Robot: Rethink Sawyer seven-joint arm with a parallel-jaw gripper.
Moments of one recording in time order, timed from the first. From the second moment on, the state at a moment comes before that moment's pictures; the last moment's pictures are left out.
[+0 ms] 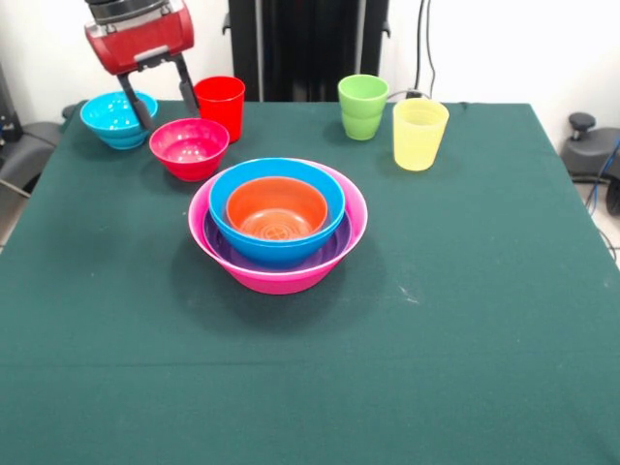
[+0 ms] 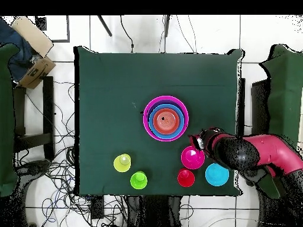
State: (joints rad) arm -1.34 -0.60 1.07 1.92 -0.77 0.79 1.43
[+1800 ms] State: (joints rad) arm -1.12 -0.51 1.03 1.83 -0.84 0.82 1.43
